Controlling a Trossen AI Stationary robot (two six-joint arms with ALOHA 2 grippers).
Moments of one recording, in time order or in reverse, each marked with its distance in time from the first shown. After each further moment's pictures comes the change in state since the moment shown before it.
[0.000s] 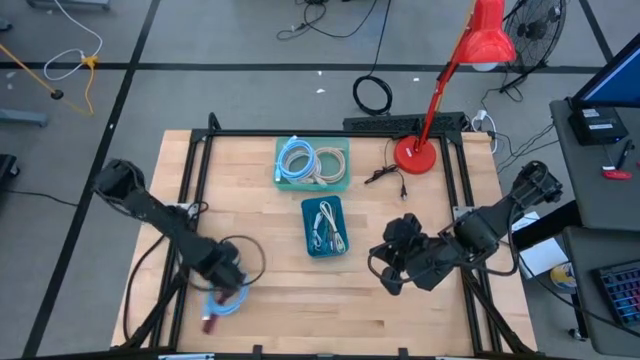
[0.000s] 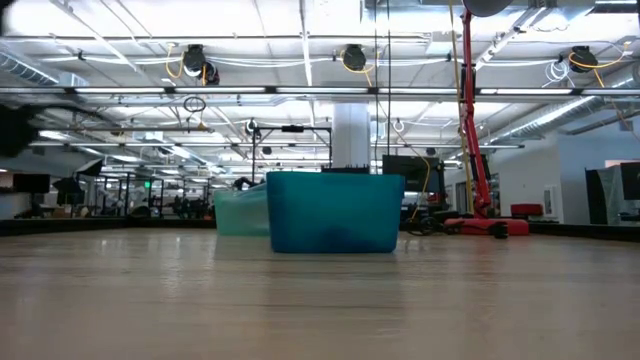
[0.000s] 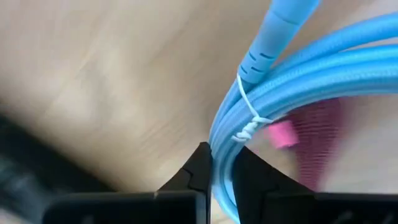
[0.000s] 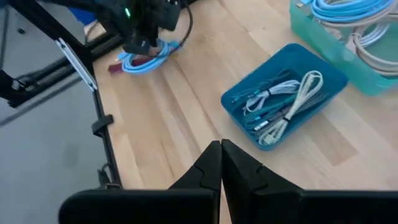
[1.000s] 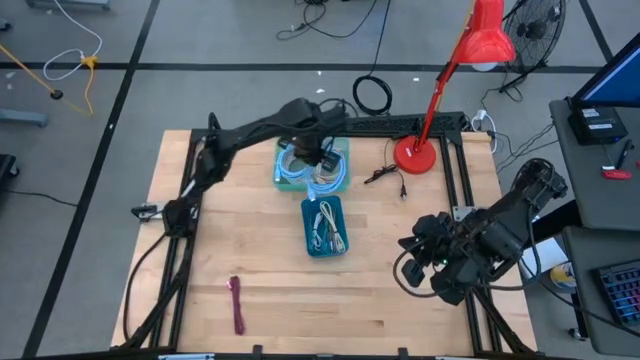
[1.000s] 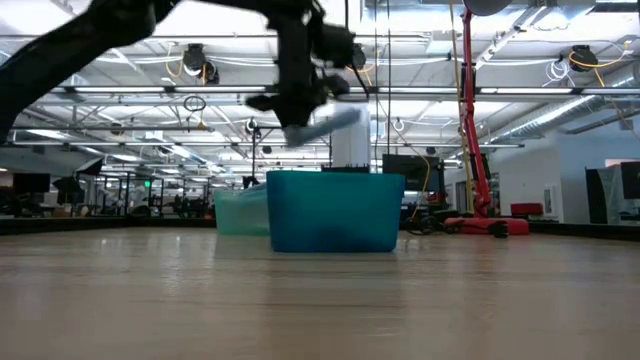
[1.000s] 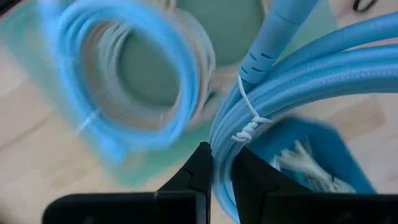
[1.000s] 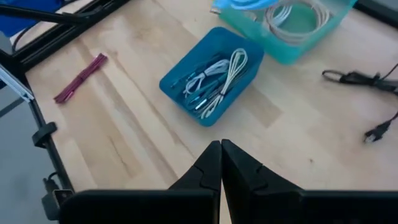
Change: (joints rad) left arm 1.068 0.823 1.668 -0.715 -0.250 0.898; right arm 0.140 -0.047 -0.010 -0.386 0.192 0.366
